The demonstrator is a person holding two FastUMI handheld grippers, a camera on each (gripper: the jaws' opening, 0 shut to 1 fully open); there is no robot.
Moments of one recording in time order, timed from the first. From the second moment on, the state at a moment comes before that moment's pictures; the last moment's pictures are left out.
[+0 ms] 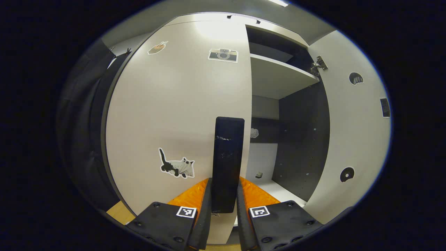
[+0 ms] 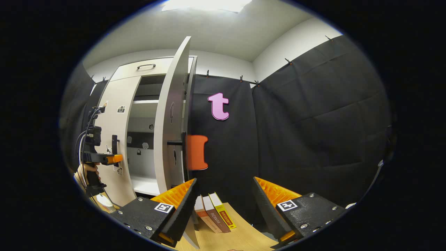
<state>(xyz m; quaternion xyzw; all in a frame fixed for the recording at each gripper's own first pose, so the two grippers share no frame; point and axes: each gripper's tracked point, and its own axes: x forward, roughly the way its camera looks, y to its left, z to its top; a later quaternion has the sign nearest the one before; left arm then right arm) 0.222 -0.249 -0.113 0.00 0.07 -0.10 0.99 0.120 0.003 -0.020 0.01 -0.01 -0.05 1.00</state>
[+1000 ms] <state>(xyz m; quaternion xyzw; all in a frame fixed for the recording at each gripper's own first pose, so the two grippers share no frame) 0.185 -0.222 -0.113 0.00 0.06 -0.16 0.98 0.106 0.055 -0.004 0.03 -0.02 0.01 1.00</state>
